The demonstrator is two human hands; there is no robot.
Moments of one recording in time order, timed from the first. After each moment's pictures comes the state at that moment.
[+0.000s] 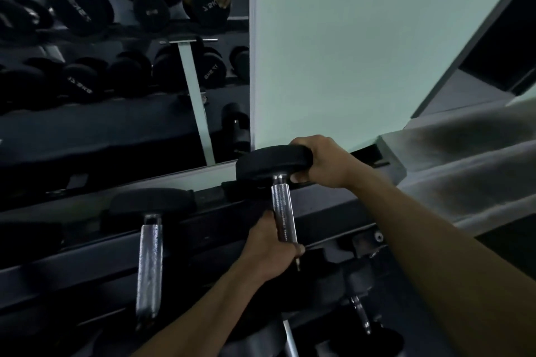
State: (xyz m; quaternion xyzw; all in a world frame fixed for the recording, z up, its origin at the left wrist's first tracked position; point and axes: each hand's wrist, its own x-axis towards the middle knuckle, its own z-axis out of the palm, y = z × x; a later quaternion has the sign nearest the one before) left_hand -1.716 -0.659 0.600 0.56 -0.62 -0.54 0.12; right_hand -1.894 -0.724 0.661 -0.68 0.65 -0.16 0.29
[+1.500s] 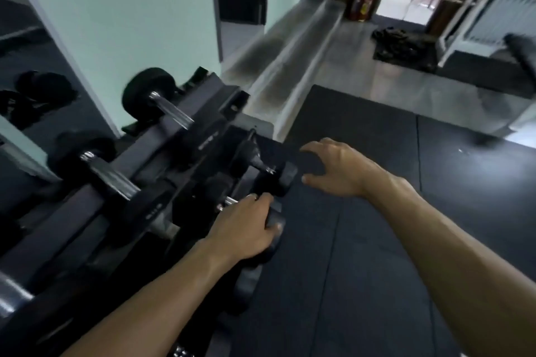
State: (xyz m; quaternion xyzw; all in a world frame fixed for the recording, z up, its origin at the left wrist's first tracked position) left_hand -1.515 -0.414 0.653 0.06 -0.97 -0.22 -0.08; right_hand -1.644 -0.258 0.724 -0.34 0.93 -0.10 0.14
